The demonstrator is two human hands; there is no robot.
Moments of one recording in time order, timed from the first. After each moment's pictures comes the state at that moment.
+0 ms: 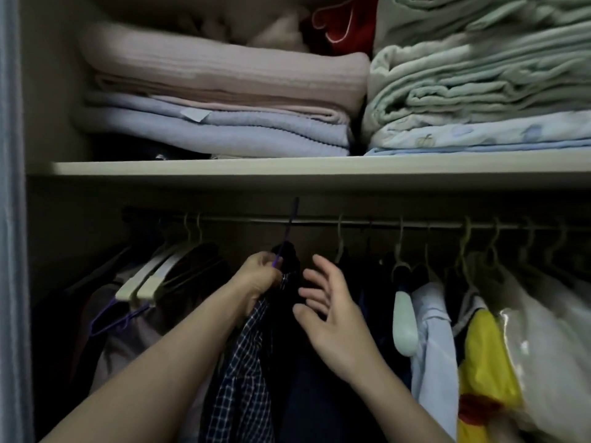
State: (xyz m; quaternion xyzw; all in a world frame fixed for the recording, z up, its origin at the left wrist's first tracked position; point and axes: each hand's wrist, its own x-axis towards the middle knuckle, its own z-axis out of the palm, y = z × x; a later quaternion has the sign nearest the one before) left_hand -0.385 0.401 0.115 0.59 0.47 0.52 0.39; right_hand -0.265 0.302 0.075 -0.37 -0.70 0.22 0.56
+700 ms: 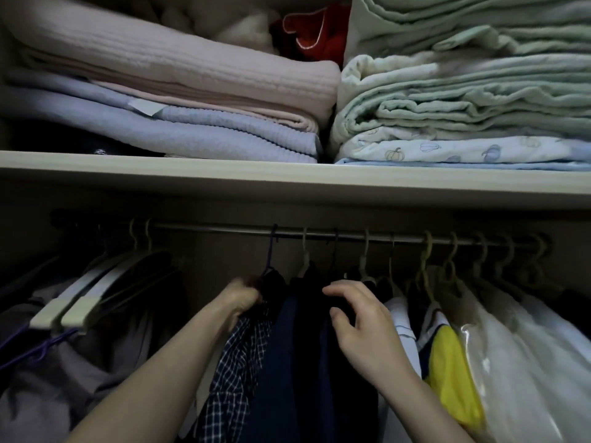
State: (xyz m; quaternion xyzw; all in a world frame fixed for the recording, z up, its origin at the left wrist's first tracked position) left_hand -0.352 0.453 0.101 0.64 0.52 0.43 0.37; right_hand -0.188 0.326 0.079 -0.50 -0.69 -0.09 0.51
